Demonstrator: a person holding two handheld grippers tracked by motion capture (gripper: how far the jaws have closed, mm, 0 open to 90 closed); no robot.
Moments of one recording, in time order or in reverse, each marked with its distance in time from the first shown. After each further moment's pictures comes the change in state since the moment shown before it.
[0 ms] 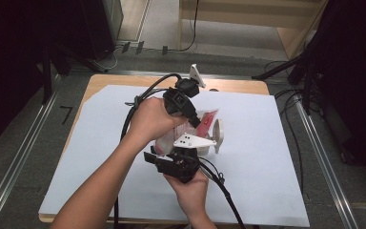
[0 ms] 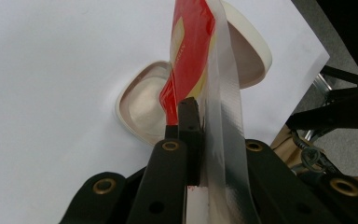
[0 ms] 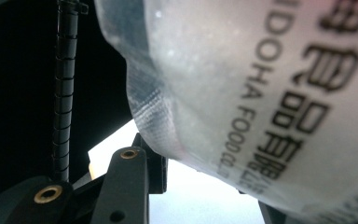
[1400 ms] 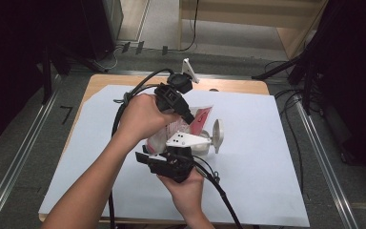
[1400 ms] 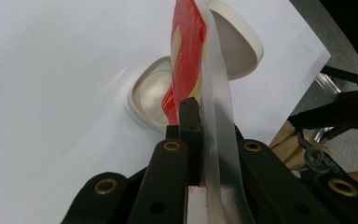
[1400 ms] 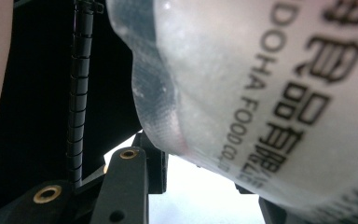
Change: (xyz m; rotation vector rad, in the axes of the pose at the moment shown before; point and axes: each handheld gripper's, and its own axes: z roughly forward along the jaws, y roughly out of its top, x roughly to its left) left arm -0.004 -0.011 -0.026 -0.034 0.034 0.016; right arm 0.018 0.013 0.005 -0.004 0.047 -0.035
